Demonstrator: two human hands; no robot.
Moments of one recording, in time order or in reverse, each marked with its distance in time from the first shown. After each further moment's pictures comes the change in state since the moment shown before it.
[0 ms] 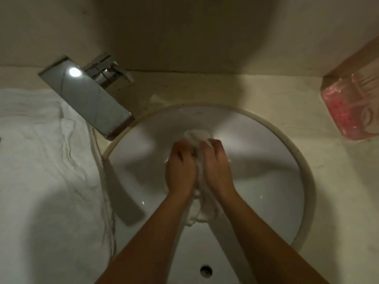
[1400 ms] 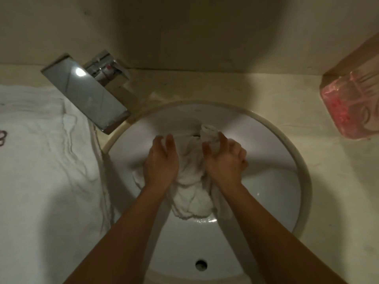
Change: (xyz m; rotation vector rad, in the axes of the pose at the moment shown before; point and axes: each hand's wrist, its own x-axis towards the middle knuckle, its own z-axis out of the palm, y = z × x) left_hand 0.019 -0.004 -0.037 0.328 -0.007 0.078; right_hand 0.024 0.029 -0.016 -0.698 0.120 -0.051
